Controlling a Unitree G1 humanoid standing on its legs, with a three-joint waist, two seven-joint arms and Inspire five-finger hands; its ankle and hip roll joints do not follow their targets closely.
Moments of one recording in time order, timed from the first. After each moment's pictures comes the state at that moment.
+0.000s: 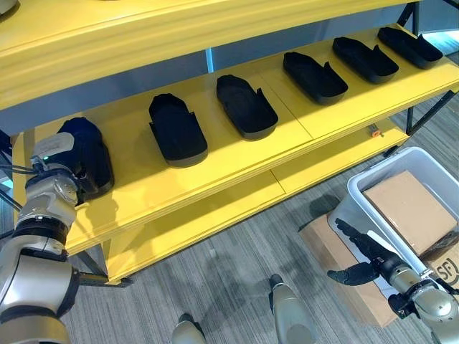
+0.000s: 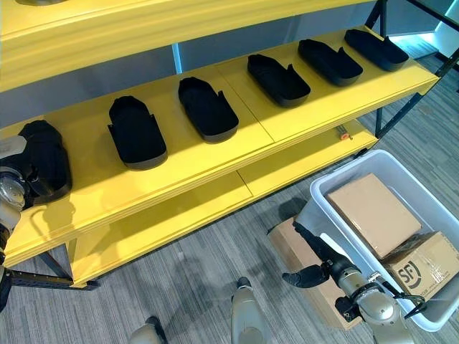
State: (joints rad) left arm -0.86 0.91 -0.35 1.08 0.43 0.07 0.05; right arm 0.26 -0.70 -0.05 0.04 0.06 -0.06 0.29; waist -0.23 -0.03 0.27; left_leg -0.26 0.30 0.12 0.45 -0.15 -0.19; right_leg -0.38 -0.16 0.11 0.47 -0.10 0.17
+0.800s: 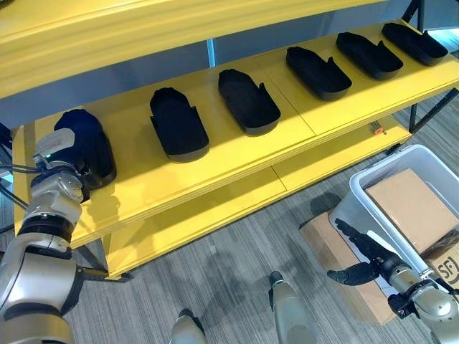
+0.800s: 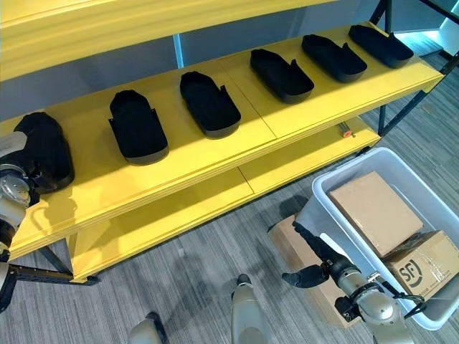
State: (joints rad) left arm -0.88 0.88 -0.35 1.07 0.41 0.09 0.08; right arm 0.26 -0.70 -0.05 0.04 0.06 -0.06 0.29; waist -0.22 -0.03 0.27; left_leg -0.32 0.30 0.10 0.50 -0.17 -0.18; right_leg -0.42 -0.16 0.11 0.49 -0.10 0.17
